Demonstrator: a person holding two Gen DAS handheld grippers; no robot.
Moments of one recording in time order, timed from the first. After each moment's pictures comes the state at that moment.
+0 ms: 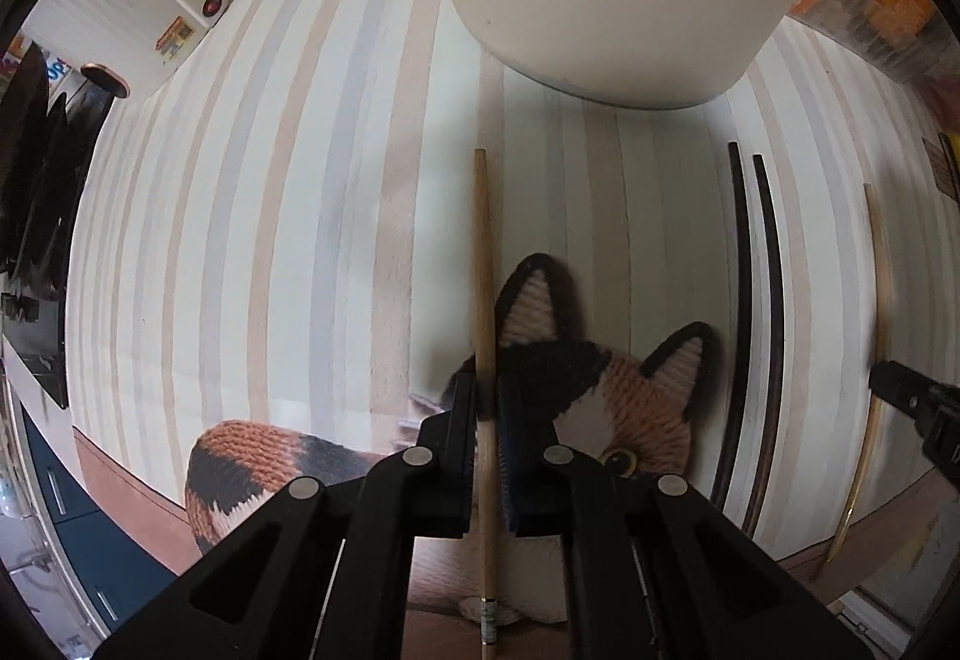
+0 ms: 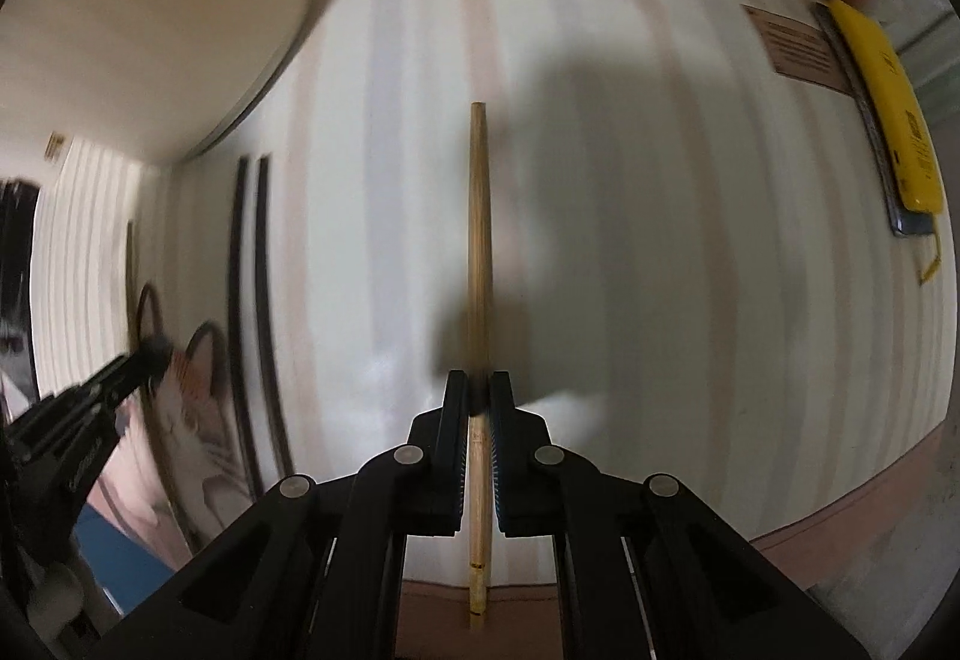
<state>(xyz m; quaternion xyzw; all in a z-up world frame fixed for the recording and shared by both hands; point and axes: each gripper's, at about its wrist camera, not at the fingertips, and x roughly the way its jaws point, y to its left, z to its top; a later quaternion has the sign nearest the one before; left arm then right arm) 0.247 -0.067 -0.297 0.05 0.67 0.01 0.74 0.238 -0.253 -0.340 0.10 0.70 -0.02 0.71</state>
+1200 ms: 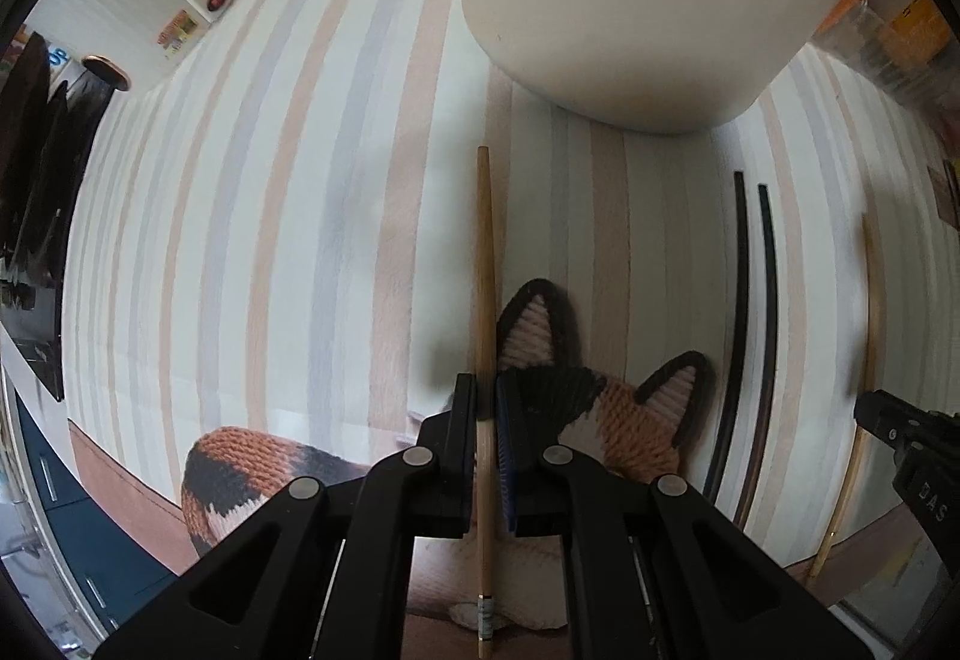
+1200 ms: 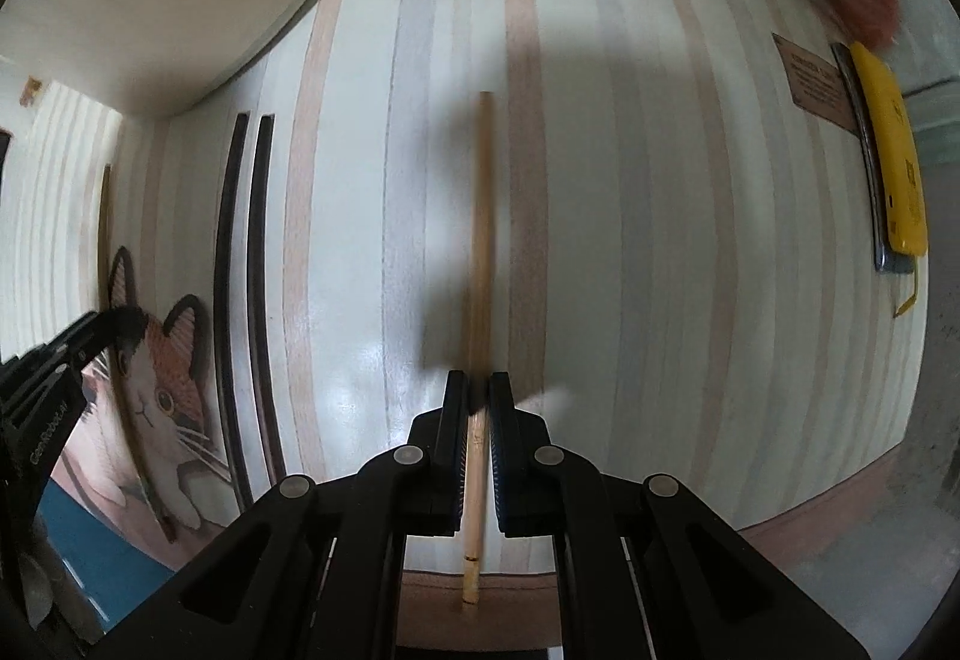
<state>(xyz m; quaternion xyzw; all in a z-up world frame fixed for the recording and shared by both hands) 0.254 -0.069 -0.297 0.03 0.67 0.02 0.74 0.275 -0.219 -0.357 0.05 0.73 -0.03 0.69</state>
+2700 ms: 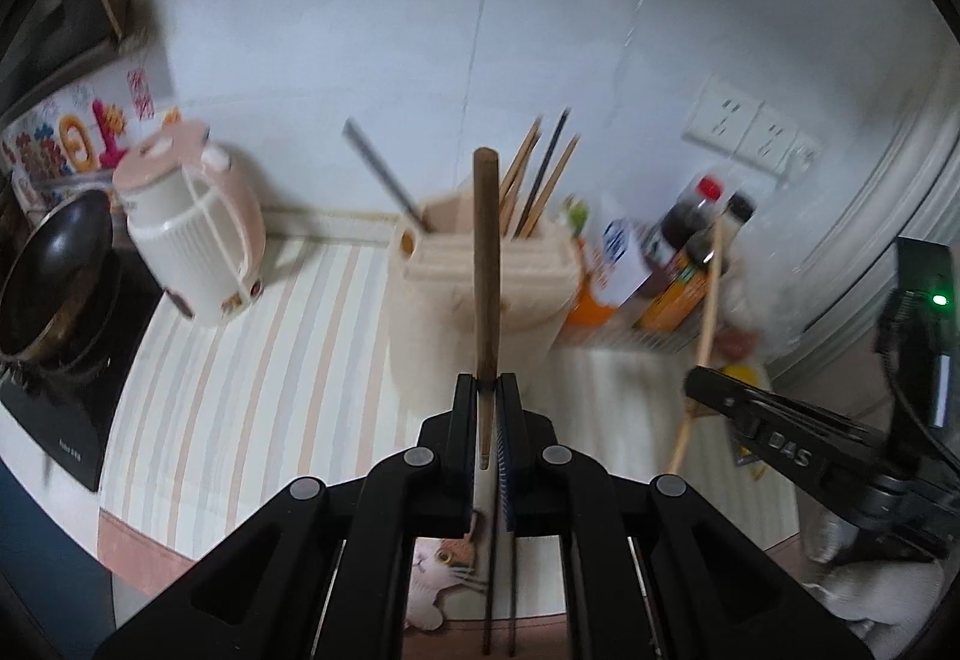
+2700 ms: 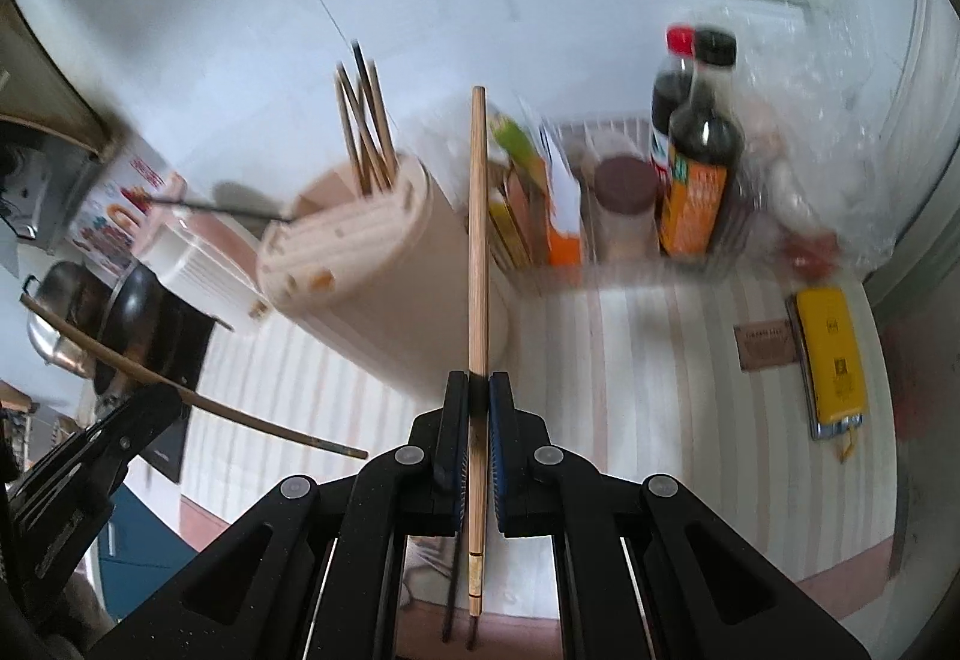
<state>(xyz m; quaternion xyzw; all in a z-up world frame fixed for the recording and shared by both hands) 0.220 -0.084 -0.034 -0.06 0.44 -0.07 0.89 0.270 -0.257 -0.114 0.14 0.49 0.06 0.86</state>
